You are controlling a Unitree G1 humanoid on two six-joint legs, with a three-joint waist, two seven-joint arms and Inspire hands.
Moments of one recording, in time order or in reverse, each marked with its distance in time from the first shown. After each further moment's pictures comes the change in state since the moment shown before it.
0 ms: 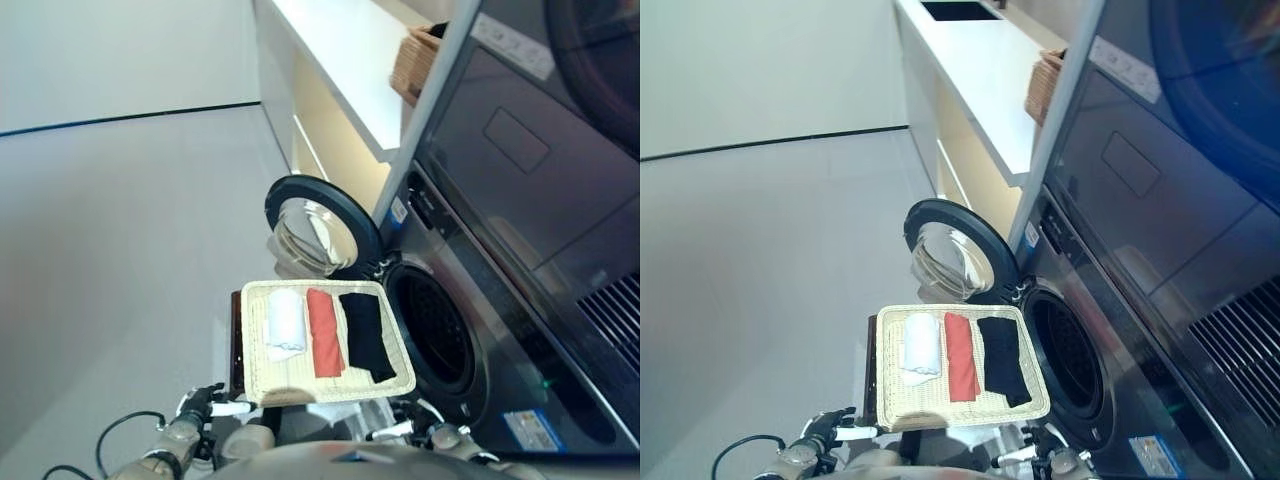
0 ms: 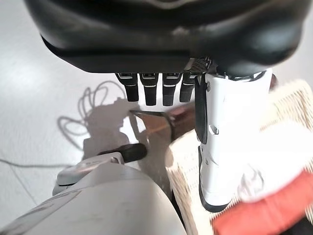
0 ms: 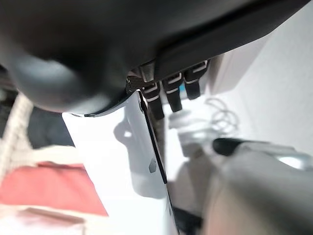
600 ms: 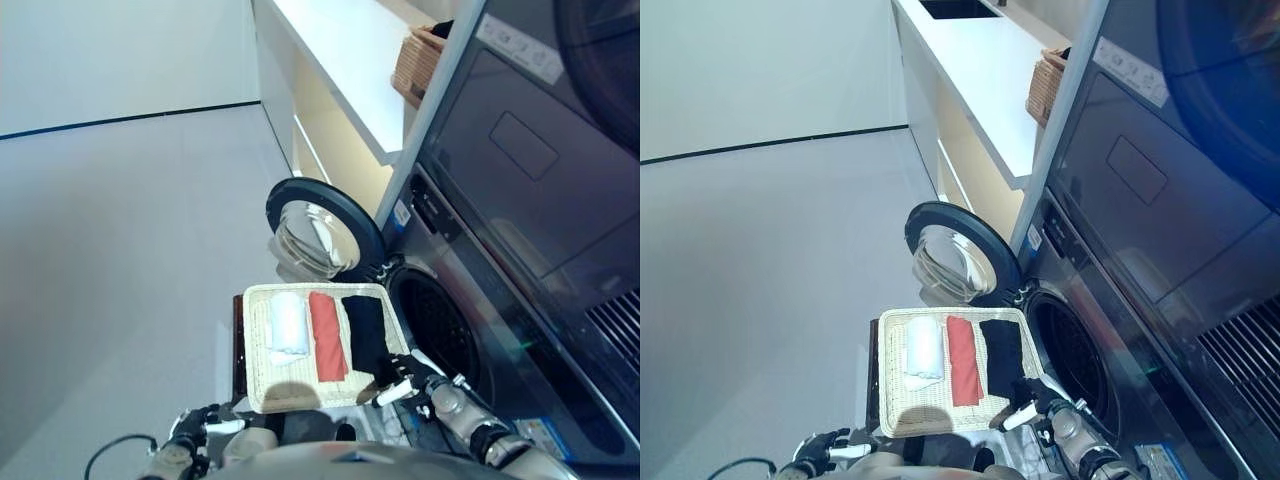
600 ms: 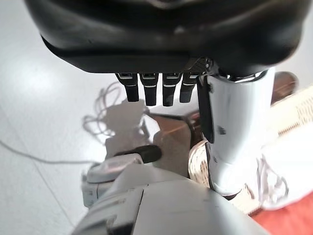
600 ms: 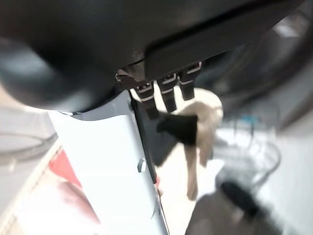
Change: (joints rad) left arm 0.106 0.003 0.035 -0.078 0.001 -0.010 0.008; right arm -0.147 -0.175 0.165 -0.156 -0.334 0.040 -0.047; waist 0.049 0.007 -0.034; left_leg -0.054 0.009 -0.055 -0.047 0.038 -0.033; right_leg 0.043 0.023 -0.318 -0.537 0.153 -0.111
